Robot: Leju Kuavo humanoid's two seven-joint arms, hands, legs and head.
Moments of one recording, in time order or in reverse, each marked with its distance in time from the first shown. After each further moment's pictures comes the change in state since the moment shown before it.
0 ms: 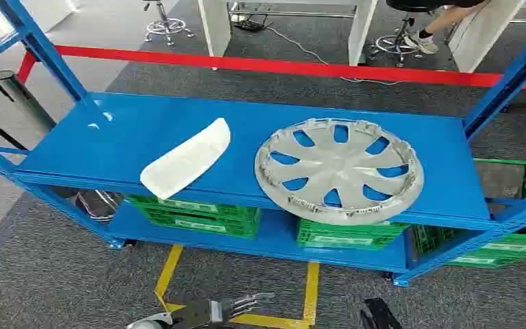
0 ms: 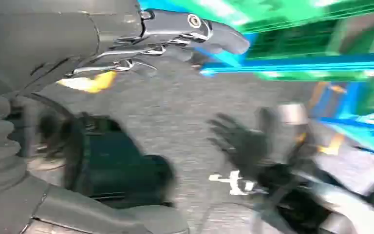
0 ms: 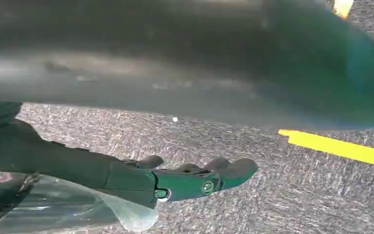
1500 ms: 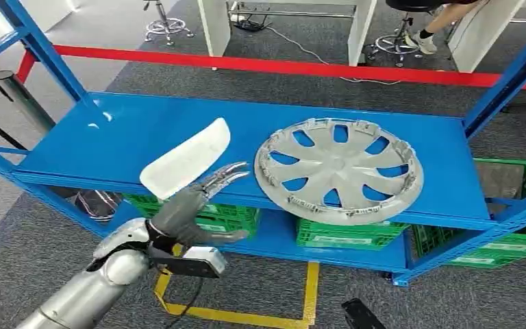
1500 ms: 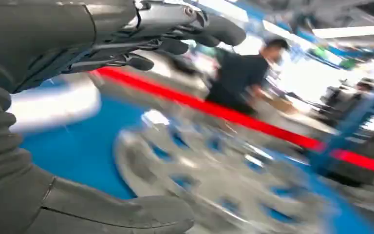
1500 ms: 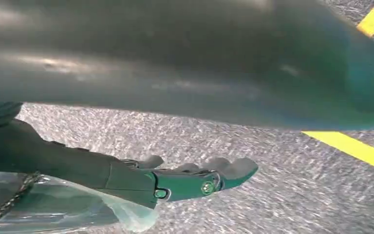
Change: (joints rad) left arm -0.160 0.087 0.077 -0.748 -0.483 0.618 0.165; right arm -0.024 0.010 0.114 0.006 0.214 -0.098 0.008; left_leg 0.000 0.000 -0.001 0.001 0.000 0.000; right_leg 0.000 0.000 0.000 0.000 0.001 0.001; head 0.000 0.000
